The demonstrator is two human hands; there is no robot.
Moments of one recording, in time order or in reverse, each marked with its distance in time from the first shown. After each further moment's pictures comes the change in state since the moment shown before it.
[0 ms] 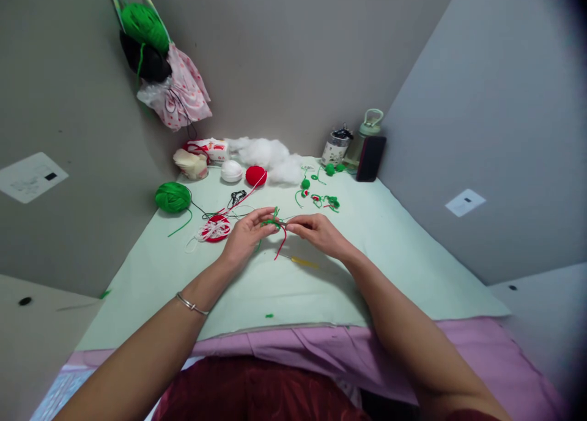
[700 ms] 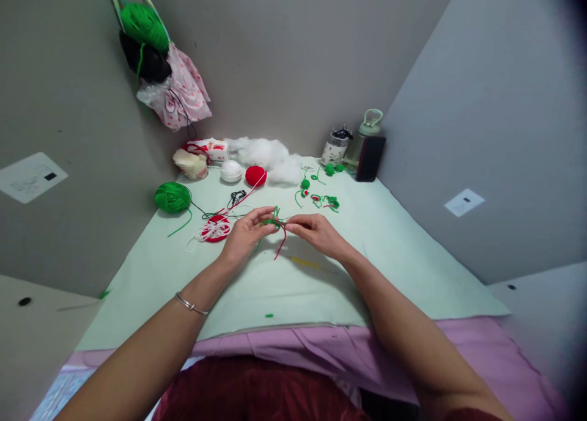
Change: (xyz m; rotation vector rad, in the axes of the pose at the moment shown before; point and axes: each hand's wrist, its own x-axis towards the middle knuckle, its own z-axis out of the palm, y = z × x) left_hand 0.000 0.001 -0.001 0.002 -0.013 0.006; right_hand 0.001 0.000 0.002 -0.018 0.014 -0.007
